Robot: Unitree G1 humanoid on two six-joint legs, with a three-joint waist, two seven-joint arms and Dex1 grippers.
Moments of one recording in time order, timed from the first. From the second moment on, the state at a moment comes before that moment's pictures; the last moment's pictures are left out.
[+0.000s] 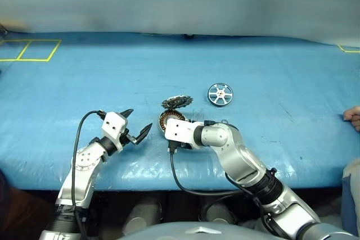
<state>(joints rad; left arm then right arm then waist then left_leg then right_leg) 0.04 0.40 -0.01 -0.09 -0.20 0.04 -0.57 -0.38 -0.30 0.60 -0.29 -0.44 0.67 0.85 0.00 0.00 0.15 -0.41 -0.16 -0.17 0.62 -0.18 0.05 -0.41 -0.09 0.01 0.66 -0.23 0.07</state>
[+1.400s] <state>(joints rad) 0.06 0.40 -0.04 -0.08 -0.24 -0.03 -0.74 -0.04 -0.30 -0.06 -0.12 0.07 0.44 0.49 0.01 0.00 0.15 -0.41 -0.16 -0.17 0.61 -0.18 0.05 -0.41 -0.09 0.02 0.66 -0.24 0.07</state>
